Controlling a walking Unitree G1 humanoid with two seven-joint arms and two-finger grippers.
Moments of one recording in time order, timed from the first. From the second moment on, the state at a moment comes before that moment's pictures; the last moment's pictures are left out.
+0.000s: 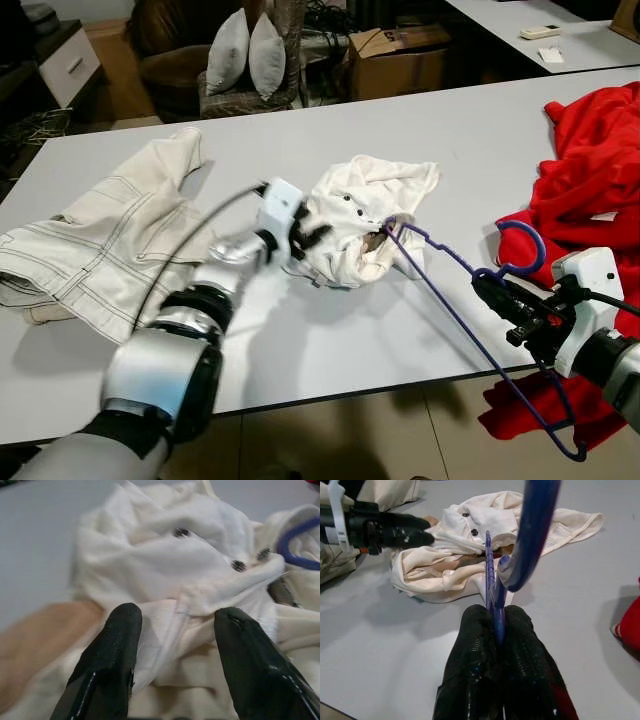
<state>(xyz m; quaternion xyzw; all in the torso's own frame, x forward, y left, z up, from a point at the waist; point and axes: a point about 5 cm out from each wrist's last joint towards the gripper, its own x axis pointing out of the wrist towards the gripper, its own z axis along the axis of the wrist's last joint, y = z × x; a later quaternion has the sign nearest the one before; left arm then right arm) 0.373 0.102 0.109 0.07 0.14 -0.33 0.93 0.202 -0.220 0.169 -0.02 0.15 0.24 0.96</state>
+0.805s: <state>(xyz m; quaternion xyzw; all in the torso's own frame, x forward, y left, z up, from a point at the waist) 0.370 0.111 0.099 0.13 0.18 -0.33 0.92 0.208 -0.222 0.175 -0.02 0.14 0.23 0.96</state>
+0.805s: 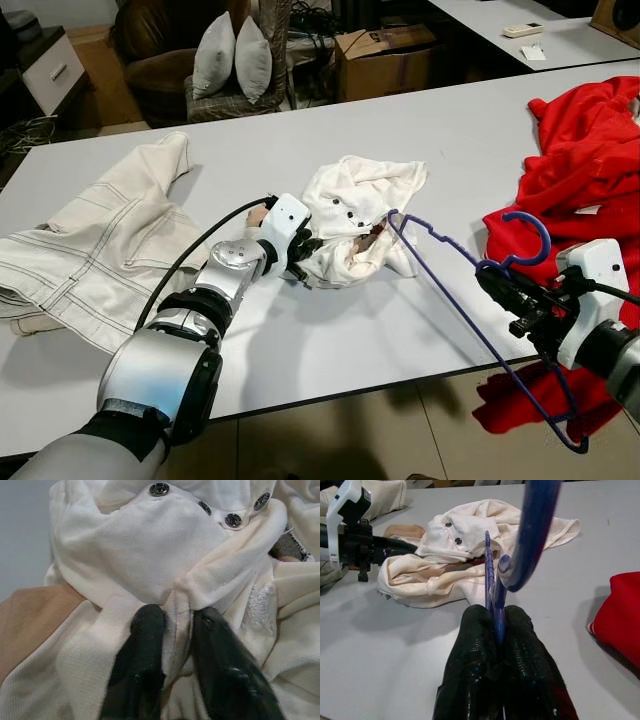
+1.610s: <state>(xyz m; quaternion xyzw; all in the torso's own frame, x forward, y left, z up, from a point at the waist) 0.401 0.125 0.217 0.06 -0.03 -0.40 0.91 0.220 -0.201 0.162 0.02 0.13 0.24 0.96</state>
